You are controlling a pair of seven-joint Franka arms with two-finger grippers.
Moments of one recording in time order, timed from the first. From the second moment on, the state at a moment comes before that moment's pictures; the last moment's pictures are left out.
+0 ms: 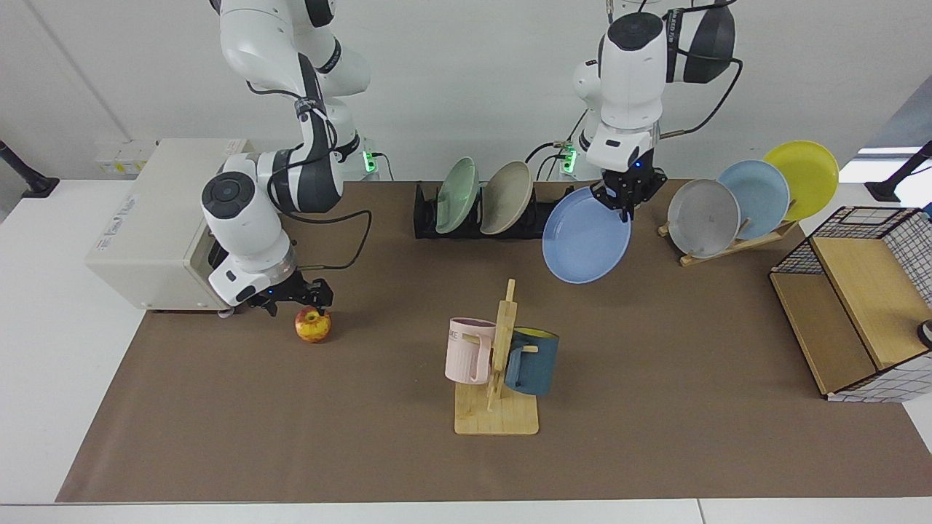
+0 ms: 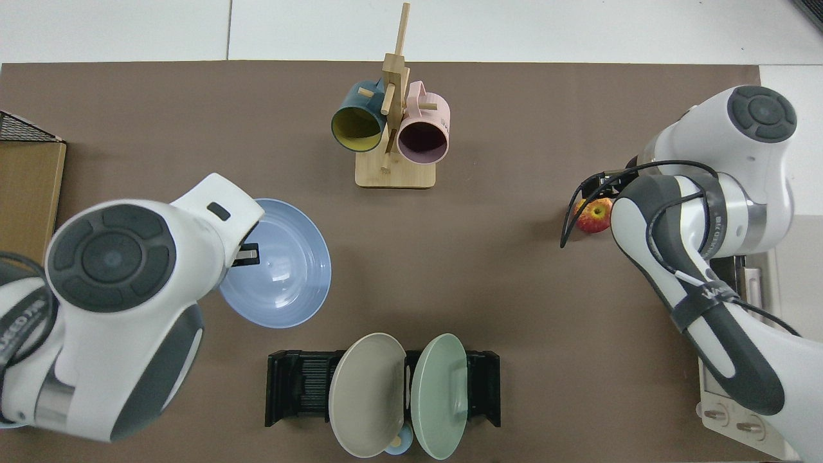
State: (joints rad) left arm 0.13 -0.10 -0.48 -1.91 0.17 1.85 -0.49; right arm 0.09 0.32 -0.04 -1.79 -0.01 2.10 0.06
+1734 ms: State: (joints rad) left arm -0.07 0.16 -0.45 -2.16 -0.10 2.45 -0.58; right arm 0.10 0.22 -0.04 -1.65 -0.02 1.80 0.06
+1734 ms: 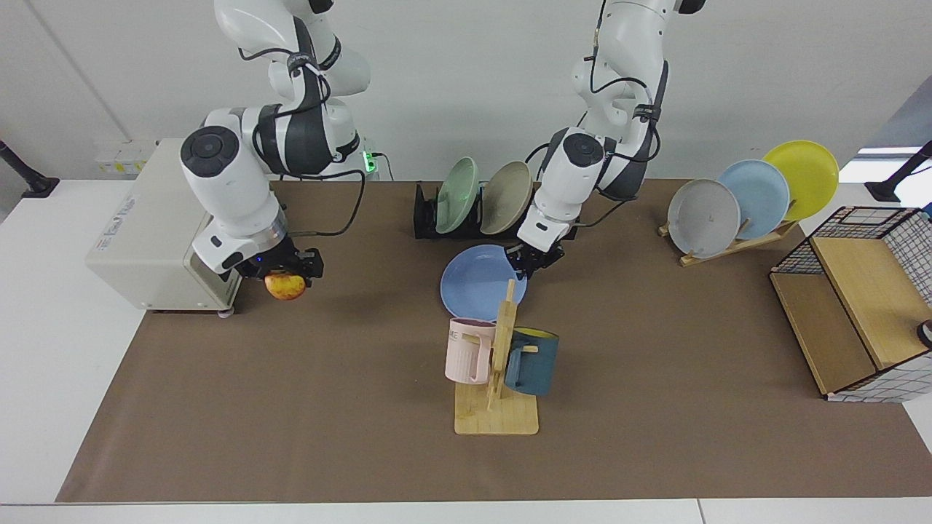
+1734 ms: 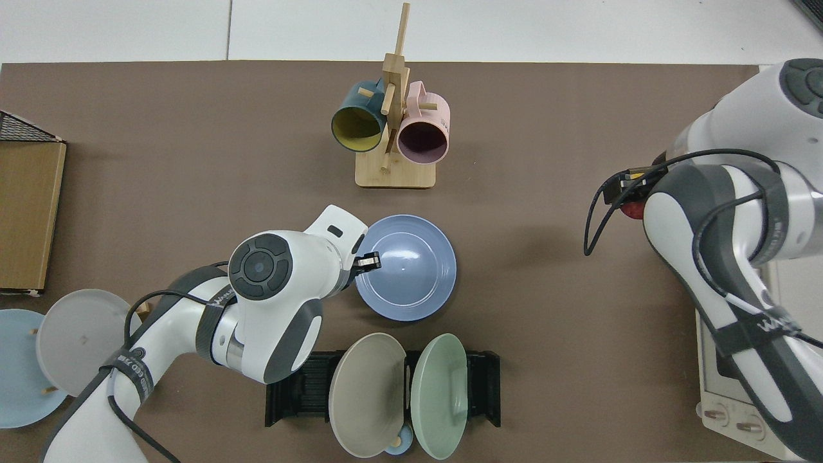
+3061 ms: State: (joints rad) left arm 0.07 0.06 -0.27 -1.76 0.05 1.71 -0.25; right arm 0.35 0.01 -0.03 -1.84 -0.02 1.89 0.41
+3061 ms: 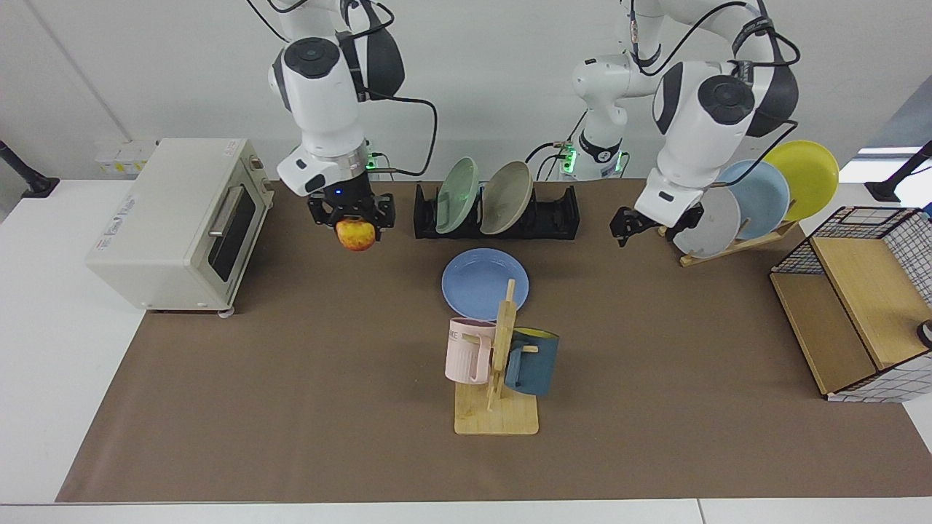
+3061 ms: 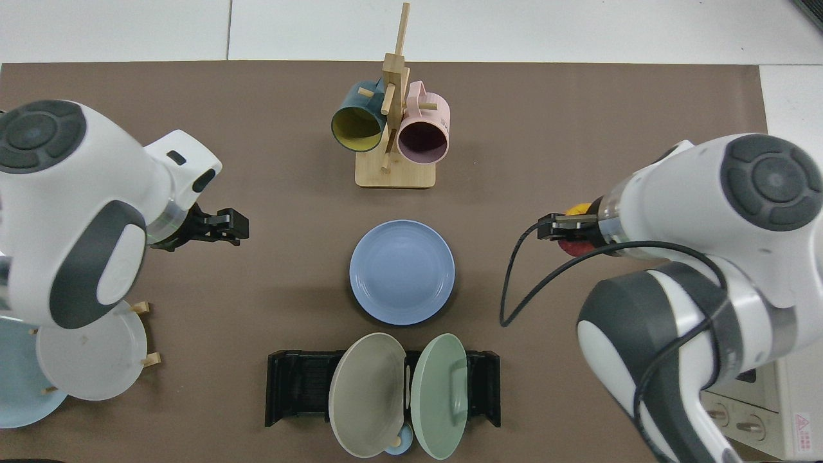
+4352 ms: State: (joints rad) left arm 0.07 -0.03 -0.08 -1.68 -0.04 1.60 0.04; right arm 0.66 0.48 -0.03 -1.74 0.07 2.24 0.78
